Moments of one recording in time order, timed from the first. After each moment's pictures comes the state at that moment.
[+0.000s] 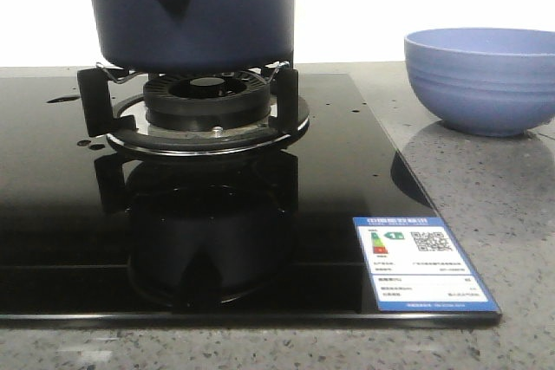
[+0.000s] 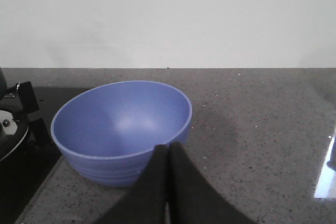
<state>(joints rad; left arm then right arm) -0.13 0.39 -0.34 -0.72 -0.09 0.58 -0.09 0.40 -0.28 1.17 0.15 -1.16</state>
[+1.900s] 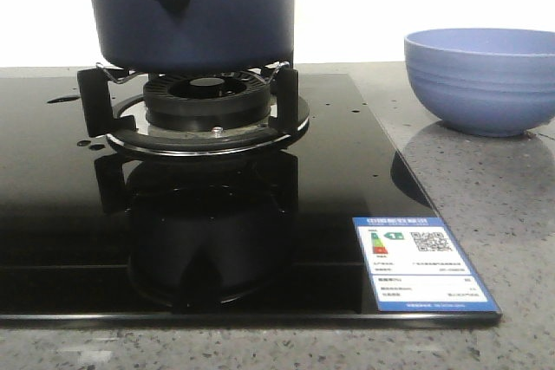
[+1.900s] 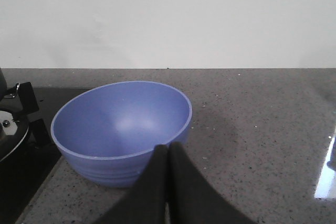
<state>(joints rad) 0.06 0.00 0.00 -0.06 0.00 -0.05 -0.09 0.40 -0.28 1.17 0.15 -1.16</state>
